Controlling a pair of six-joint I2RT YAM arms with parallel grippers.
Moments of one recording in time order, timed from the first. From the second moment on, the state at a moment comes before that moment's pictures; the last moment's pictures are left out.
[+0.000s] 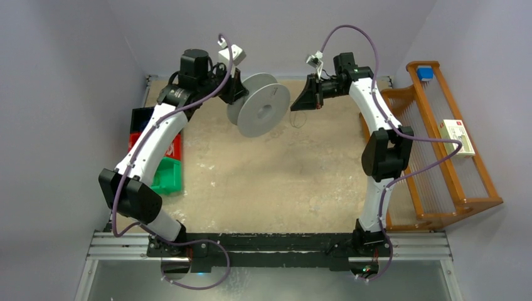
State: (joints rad) left arm -0.32 1.58 1.66 -0.50 0.52 0.08; right arm 0.15 2.04 1.98 -1.04 -1.40 -0.48
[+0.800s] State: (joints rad) left arm -0.38 1.59 1.71 -0.57 0.31 0.22; right arm 0.13 2.04 1.96 -0.68 -1.49 -0.09
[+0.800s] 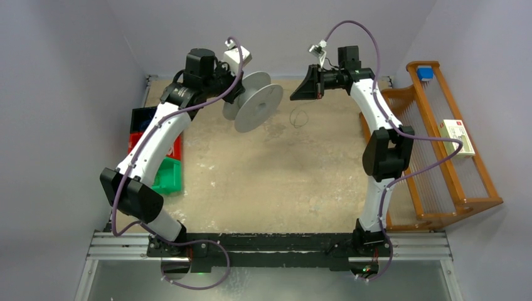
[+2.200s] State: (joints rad) left arm -0.24 1.69 1.66 -0.44 0.22 -0.36; right arm 0.44 2.03 1.33 1.33 -1.57 1.96
